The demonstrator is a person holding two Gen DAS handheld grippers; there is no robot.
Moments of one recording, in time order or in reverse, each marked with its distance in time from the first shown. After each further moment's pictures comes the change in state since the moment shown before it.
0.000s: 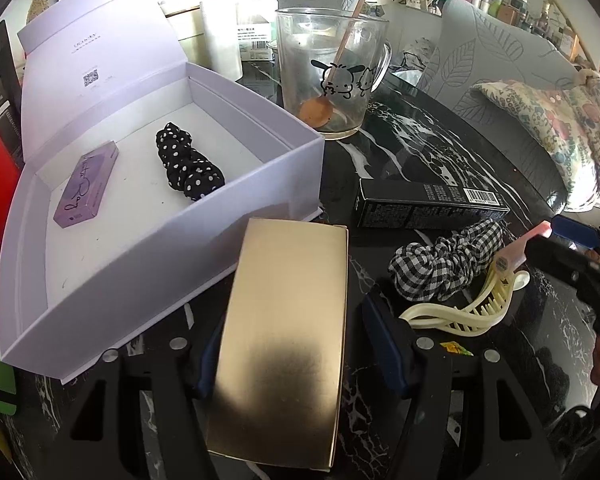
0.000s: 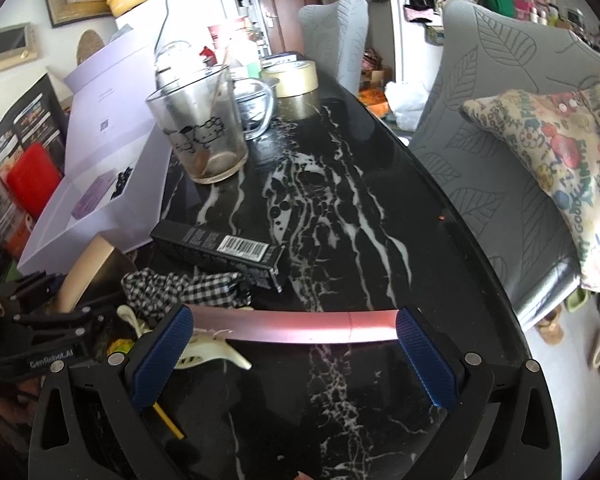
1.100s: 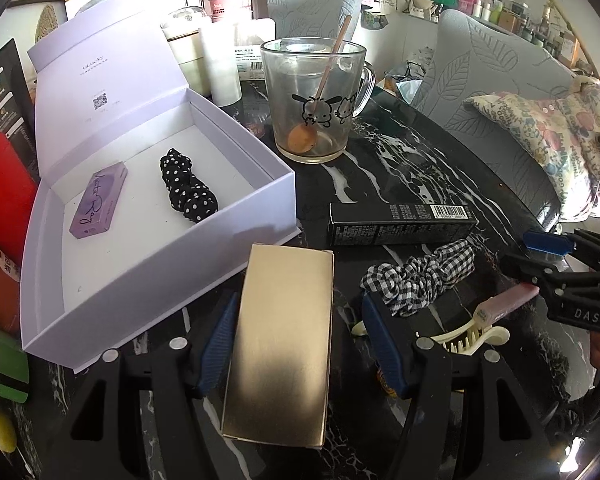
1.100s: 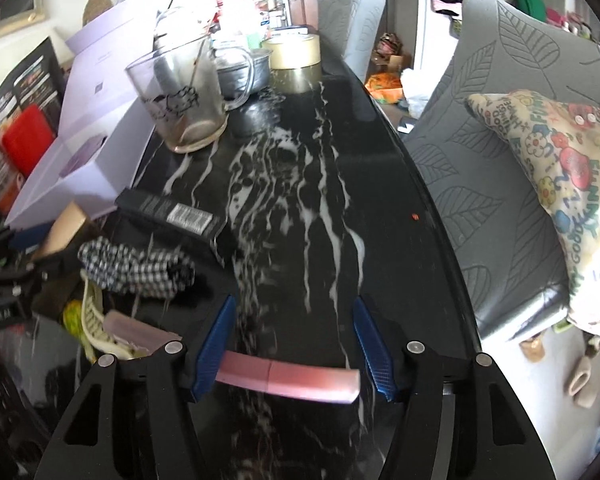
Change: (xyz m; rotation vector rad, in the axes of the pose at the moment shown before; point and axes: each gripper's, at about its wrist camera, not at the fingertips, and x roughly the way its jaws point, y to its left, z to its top) left arm -0.023 -0.021 0.006 -0.005 -0.039 0.035; right arm 0.004 -0.028 -0.002 -0.146 0.112 -0.014
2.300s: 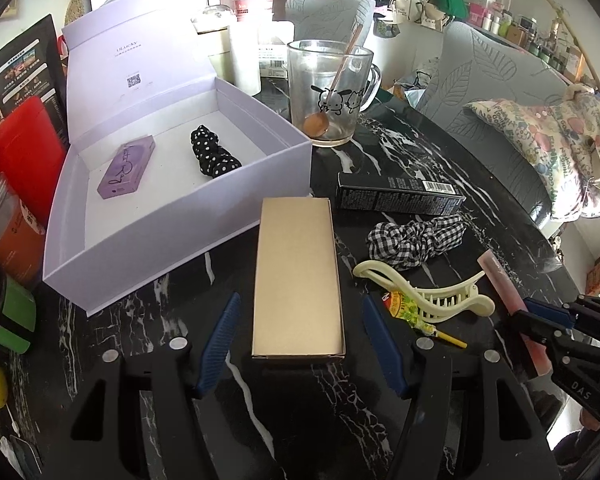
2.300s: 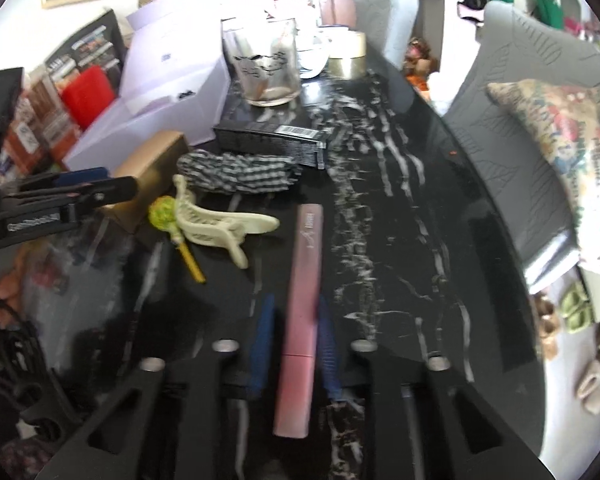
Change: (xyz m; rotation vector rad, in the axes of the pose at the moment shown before) left arm -0.029 0.011 -0.034 -0.059 -0.016 0.008; right arm -0.034 0.046 -0.065 -0.053 -0.024 0.055
